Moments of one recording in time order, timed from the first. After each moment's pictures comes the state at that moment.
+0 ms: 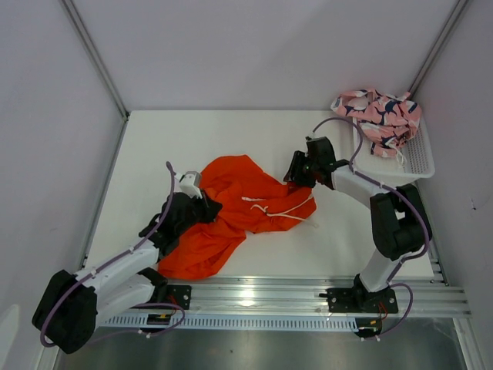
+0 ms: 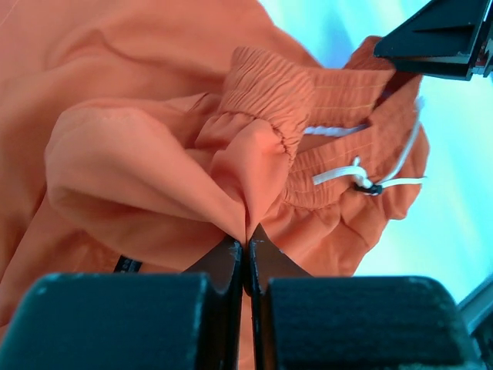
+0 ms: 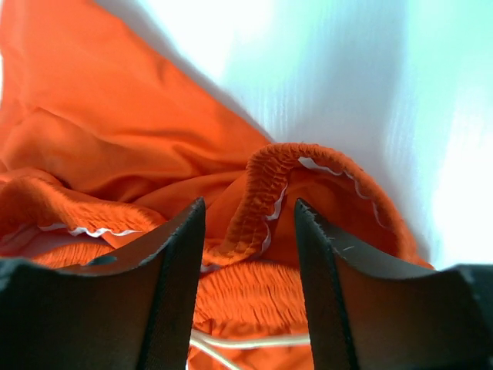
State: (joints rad) left arm -0.53 0.96 0.35 0.21 0.03 -0.53; right arm 0.38 1.73 1.11 -0.21 -0.16 0.58
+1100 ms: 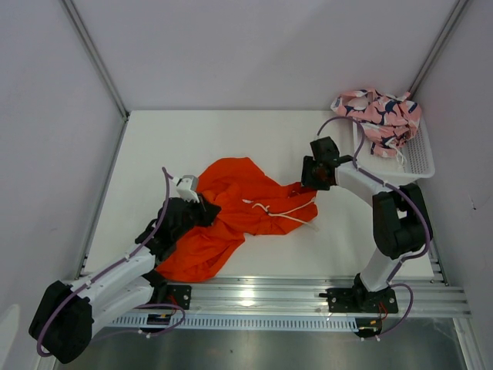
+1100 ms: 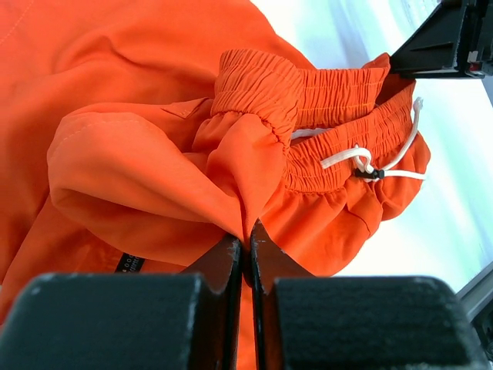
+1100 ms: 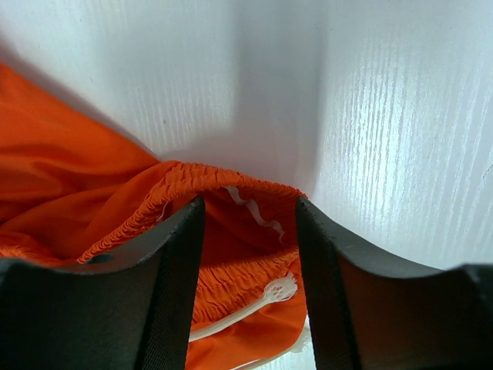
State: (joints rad) left arm -0.53 0.86 0.30 0.20 0.04 -0.52; right arm 0.34 1.73 1.15 -0.43 0.05 0.41
